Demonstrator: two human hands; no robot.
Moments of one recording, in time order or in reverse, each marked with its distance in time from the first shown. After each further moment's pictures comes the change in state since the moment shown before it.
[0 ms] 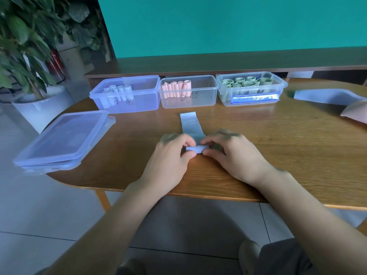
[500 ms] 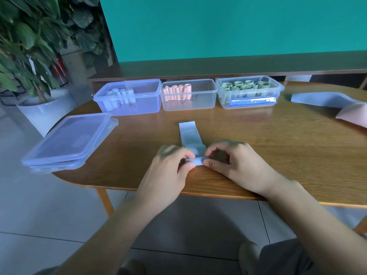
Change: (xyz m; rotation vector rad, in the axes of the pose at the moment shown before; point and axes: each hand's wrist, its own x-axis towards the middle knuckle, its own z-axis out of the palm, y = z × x) left_hand -0.035 0.005 -0.008 0.012 0.031 0.057; right_hand -0.023 -0.004 -0.012 0.134 -0.069 0.000
